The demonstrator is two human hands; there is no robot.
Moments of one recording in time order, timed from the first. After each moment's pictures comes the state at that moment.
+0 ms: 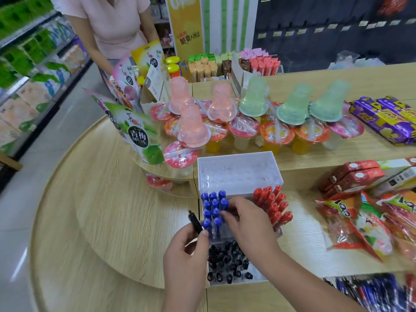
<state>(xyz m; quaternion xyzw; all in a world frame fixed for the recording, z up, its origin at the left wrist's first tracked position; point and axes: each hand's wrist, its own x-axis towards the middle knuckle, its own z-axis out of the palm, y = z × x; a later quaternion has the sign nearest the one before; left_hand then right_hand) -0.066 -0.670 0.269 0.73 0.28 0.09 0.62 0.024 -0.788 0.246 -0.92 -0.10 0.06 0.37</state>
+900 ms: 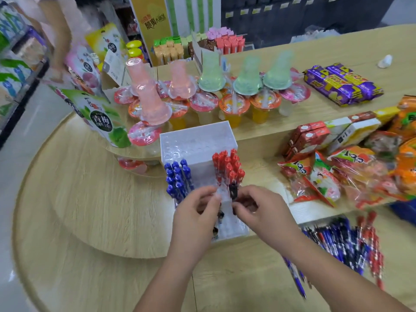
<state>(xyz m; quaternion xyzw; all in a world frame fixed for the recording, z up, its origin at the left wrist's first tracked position) -0.068 -0.734 0.288 0.76 0.15 0.01 0.63 -0.037 -0.898 0.260 -0.91 -0.11 0.04 0.41</state>
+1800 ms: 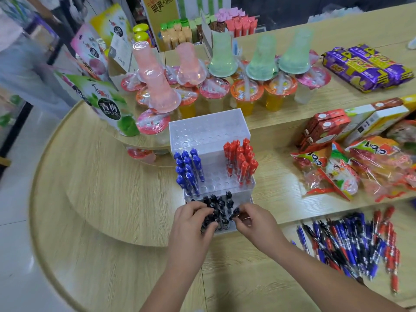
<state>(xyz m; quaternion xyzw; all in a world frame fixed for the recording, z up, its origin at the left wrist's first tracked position) -0.101 -0.691 0.208 0.96 0.03 0.05 0.29 -0.052 -0.879 0.154 -0.90 -0.10 0.14 0.40</state>
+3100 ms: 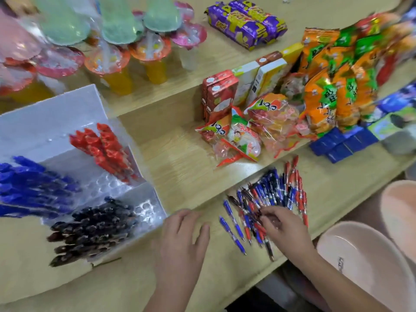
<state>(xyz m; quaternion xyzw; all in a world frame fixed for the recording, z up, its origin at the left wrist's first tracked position) -0.113 -0.862 0.152 0.93 -0.09 0.06 0.35 -0.152 -1.117 0.105 -0.91 0.19 0.09 0.37</state>
